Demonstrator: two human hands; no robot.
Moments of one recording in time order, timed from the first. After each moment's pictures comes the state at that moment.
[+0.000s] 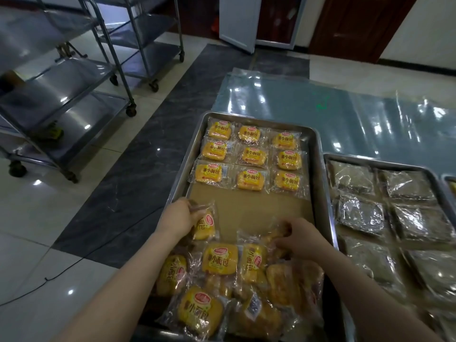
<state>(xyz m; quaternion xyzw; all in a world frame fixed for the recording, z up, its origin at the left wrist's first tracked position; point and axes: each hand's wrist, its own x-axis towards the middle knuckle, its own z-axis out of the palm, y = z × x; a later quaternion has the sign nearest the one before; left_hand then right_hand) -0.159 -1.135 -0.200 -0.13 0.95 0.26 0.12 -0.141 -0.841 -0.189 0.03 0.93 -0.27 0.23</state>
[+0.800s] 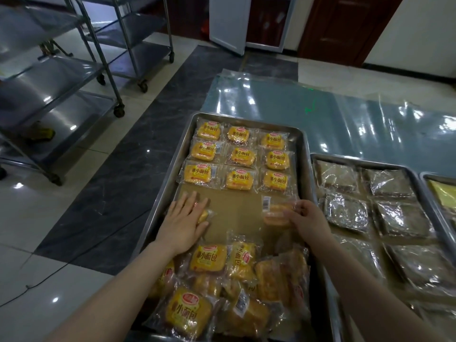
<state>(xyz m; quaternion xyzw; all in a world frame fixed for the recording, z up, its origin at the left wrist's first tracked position) -0.149 -1.122 -0.234 0.11 0.98 0.10 0.09 -0.149 -0.816 -0.180 0.20 0.84 -0.49 0.07</state>
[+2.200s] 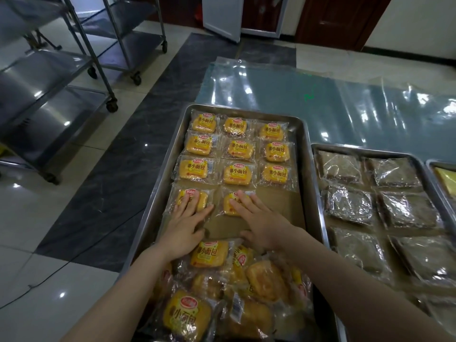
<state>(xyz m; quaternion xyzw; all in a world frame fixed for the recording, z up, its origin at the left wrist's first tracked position) -0.139 -1.114 -0.225 0.13 0.94 0.26 0.18 -0.163 -0.880 -0.199 -0.25 0.93 -0.08 0.25</state>
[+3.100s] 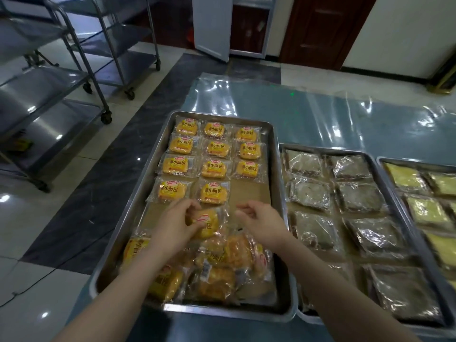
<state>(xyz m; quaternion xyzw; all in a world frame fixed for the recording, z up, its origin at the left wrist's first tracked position) -0.076 -1.052 -0.162 0.02 0.93 0.38 0.02 -0.080 -0.837 -0.140 -0.02 0.89 -0.43 0.15</state>
